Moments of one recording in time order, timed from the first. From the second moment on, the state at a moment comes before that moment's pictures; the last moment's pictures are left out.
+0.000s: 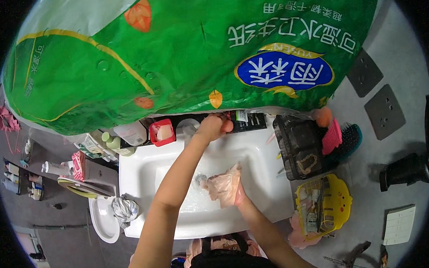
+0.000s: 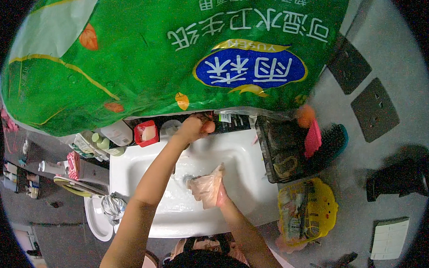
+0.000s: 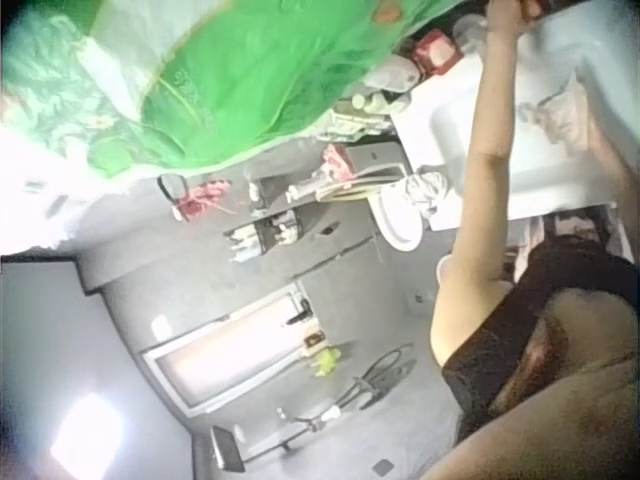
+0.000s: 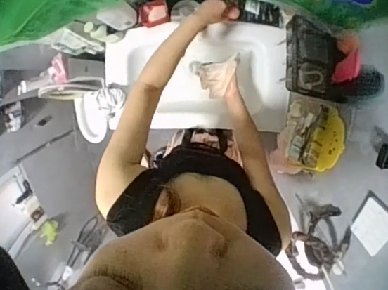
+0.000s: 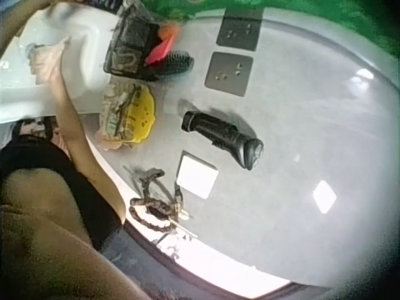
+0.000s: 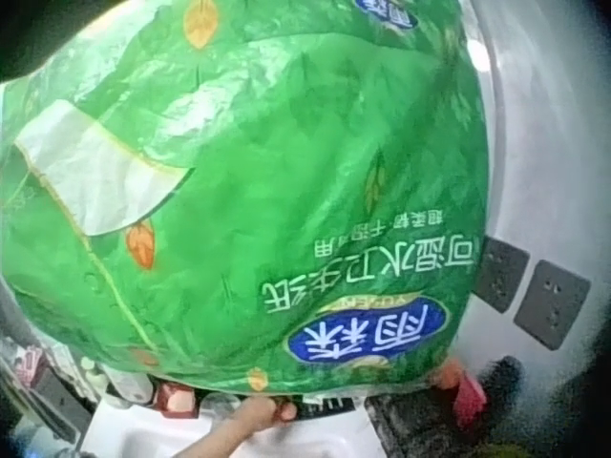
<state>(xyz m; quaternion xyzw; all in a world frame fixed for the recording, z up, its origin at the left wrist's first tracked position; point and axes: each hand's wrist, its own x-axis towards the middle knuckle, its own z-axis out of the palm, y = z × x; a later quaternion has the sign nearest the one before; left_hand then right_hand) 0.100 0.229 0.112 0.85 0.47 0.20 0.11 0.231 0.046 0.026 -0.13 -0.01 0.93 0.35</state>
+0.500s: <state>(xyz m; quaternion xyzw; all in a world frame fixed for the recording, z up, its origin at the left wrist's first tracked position) 0.114 0.229 0.138 0.84 0.51 -0.02 0.18 0.231 0.046 0.060 -0.13 0.00 0.93 0.35</state>
